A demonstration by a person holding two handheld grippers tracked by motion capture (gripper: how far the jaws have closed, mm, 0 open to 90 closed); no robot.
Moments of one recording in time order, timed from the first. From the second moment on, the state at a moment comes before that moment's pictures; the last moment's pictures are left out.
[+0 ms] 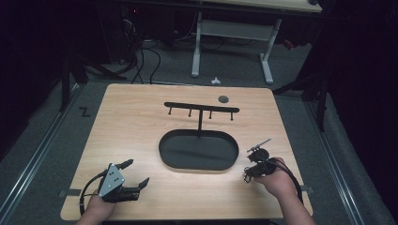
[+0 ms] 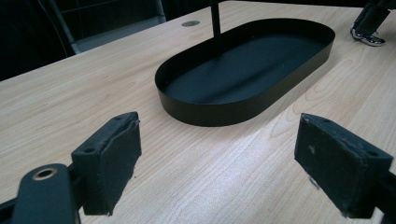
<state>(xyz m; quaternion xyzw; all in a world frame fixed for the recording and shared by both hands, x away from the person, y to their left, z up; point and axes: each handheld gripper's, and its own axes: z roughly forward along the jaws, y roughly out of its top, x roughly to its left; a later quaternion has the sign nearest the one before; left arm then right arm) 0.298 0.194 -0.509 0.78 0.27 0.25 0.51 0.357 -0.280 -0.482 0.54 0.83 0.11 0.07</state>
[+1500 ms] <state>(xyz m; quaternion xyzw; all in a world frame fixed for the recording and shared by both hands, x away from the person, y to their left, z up) 0.299 0.194 -0.511 0.78 0.27 0.25 0.51 0.329 -0.278 -0.449 0.54 0.82 0.16 0.06</state>
